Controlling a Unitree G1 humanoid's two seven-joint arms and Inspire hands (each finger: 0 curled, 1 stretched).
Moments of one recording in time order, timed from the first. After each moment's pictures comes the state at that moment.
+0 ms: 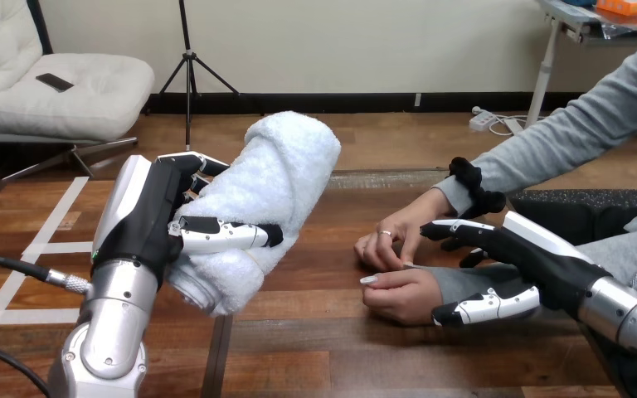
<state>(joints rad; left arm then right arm) -0.08 0.23 -0.07 -0.38 0.41 0.50 -0.11 -0.37 -0.59 0.06 0.76 -0.30 -0.62 0.47</state>
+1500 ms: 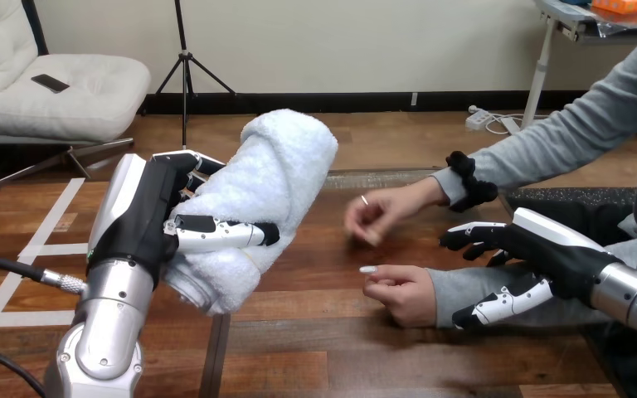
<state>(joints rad) -0.07 0.23 -0.06 -0.39 0.40 0.48 -0.11 -0.48 -0.64 0.12 0.92 -0.39 -0.63 0.42</state>
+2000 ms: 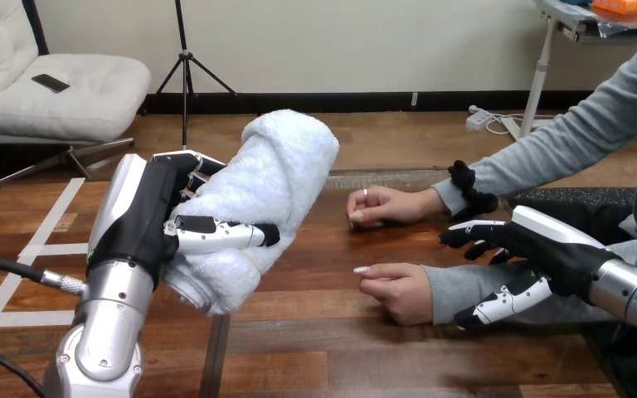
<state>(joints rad) -0.07 0.23 -0.06 -0.39 0.40 0.48 -0.11 -0.50 -0.64 0.14 0.94 -0.41 -0.63 0.41</state>
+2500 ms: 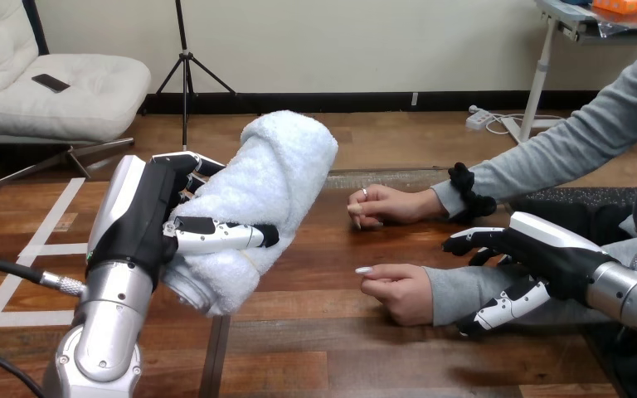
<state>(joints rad) -0.07 0.23 -0.06 -0.39 0.40 0.48 -0.11 -0.53 -0.64 0.18 0.98 -0.46 -0.62 0.36</state>
